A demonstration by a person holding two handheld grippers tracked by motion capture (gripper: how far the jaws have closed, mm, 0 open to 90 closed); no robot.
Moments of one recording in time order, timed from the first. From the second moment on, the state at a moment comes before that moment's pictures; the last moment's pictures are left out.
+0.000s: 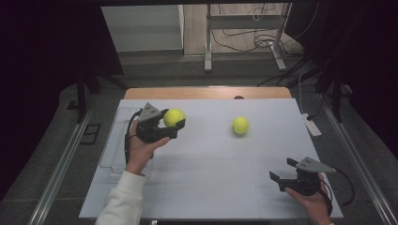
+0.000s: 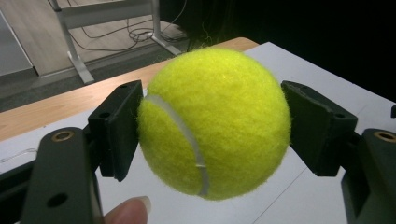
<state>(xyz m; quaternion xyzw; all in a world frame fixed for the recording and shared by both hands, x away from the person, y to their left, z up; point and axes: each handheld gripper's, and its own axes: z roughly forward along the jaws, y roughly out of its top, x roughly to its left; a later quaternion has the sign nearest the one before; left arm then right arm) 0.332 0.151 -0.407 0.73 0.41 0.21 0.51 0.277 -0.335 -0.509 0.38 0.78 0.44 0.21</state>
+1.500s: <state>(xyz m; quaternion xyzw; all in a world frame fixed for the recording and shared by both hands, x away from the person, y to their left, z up) 0.335 0.191 -0.403 0.69 0.46 0.23 0.51 0.277 -0.335 -0.509 0.39 0.78 0.44 0.21</state>
